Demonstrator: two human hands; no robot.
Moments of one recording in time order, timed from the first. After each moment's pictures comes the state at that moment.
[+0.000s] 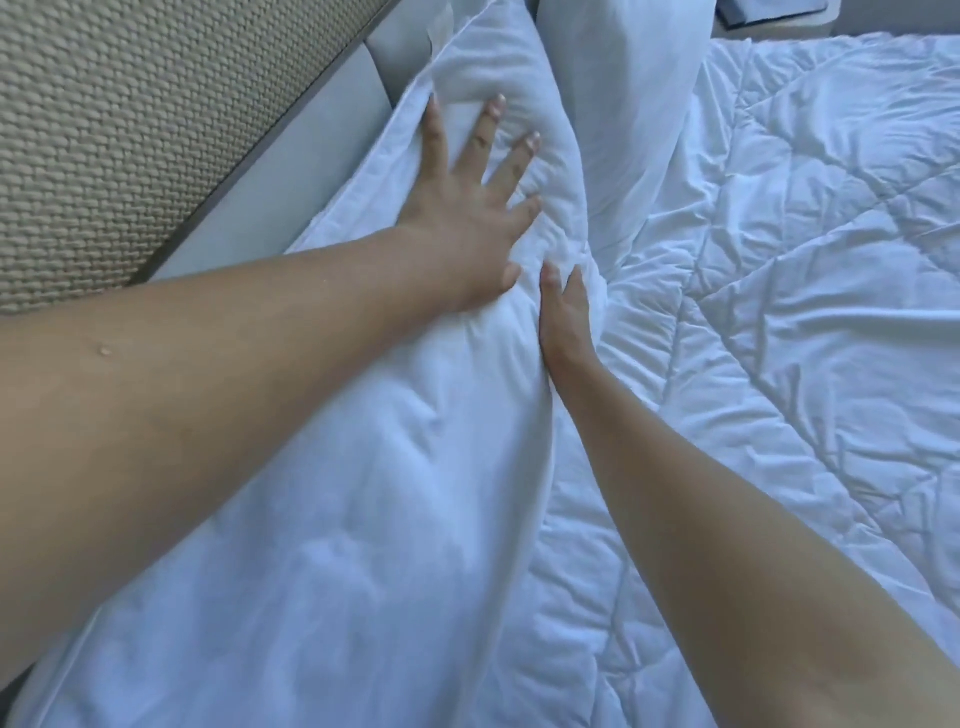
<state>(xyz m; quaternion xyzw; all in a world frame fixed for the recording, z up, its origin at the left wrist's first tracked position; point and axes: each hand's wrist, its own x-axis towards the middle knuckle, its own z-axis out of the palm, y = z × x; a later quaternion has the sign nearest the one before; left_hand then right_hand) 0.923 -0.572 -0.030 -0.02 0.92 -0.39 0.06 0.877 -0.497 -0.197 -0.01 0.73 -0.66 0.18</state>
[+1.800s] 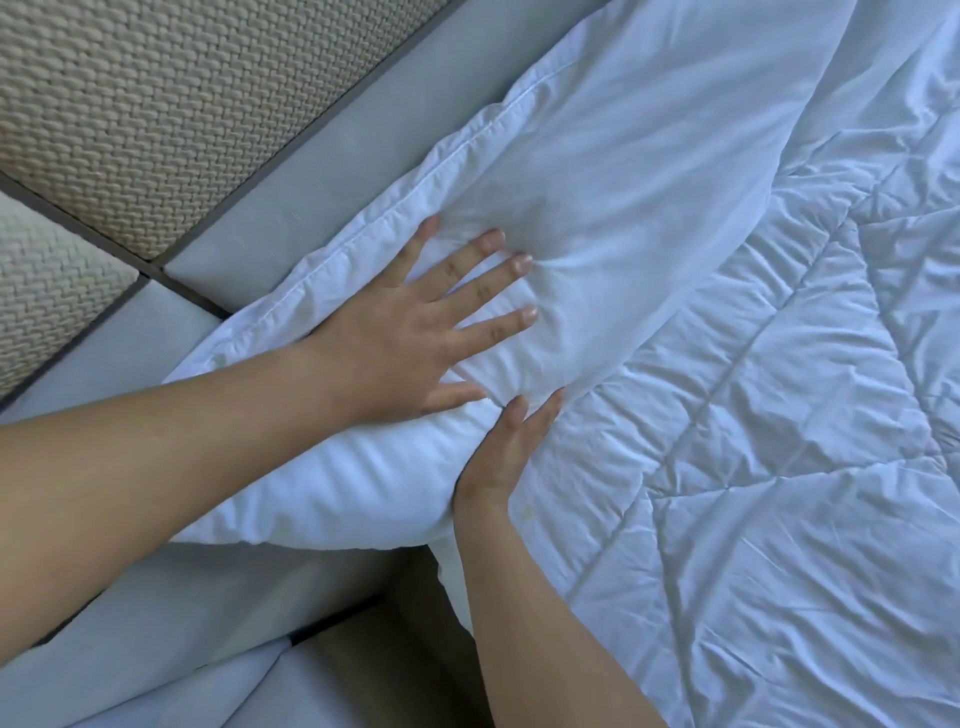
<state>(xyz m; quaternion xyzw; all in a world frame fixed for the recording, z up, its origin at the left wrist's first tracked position) 1.255 -0.559 -0.039 0.05 0.96 -0.26 0.06 1.249 -0.455 -0.187 0.19 0.61 -0.70 0.33</state>
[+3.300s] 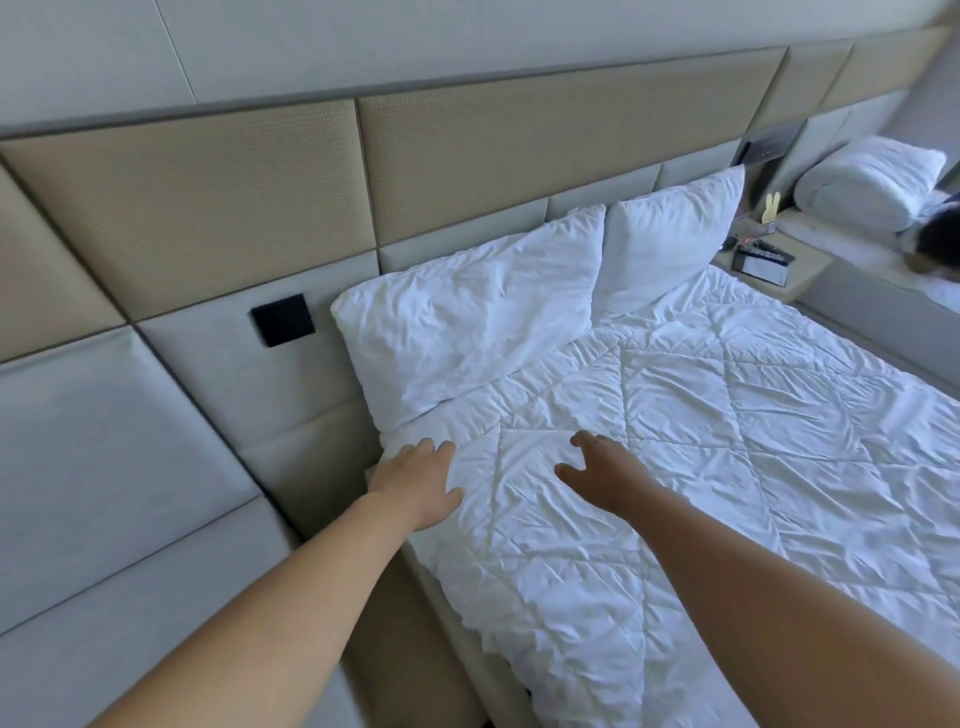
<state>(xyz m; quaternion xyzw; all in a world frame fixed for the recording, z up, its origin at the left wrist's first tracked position) 1.434 -0.110 0.076 -0.42 0.89 0.14 0.13 1.205 0.007 0.088 -0.48 0.85 -0.04 0.22</state>
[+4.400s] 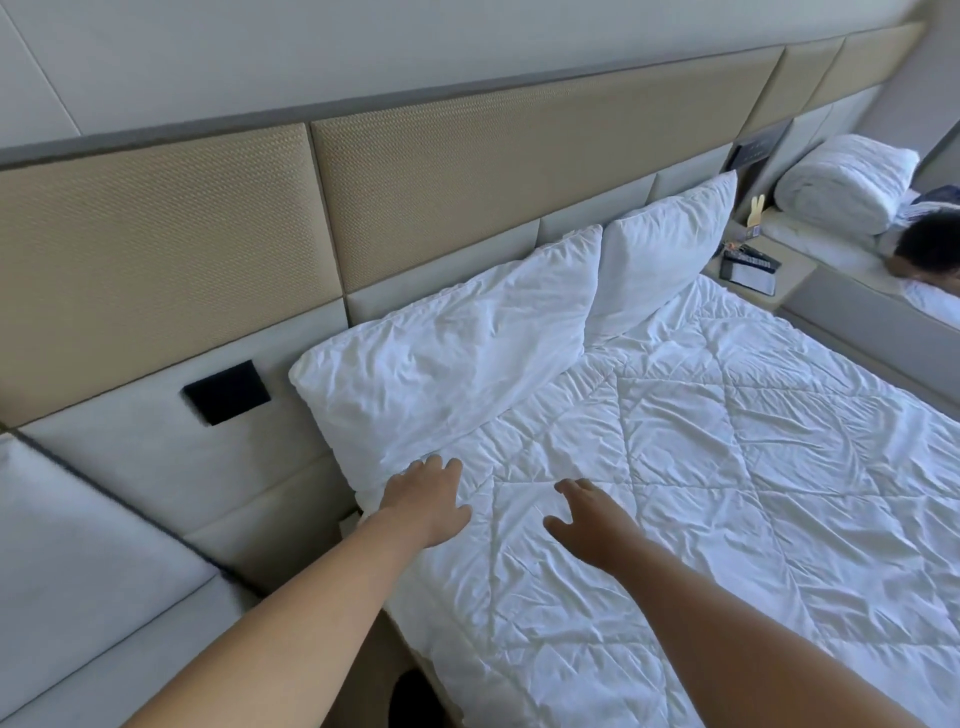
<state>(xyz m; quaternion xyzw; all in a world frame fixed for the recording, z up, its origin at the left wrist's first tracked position) 1.355 -0.245 0.055 -0.37 0.90 0.16 0.16 1.168 -0.098 0.045 -0.47 0.85 -0.01 0.26</state>
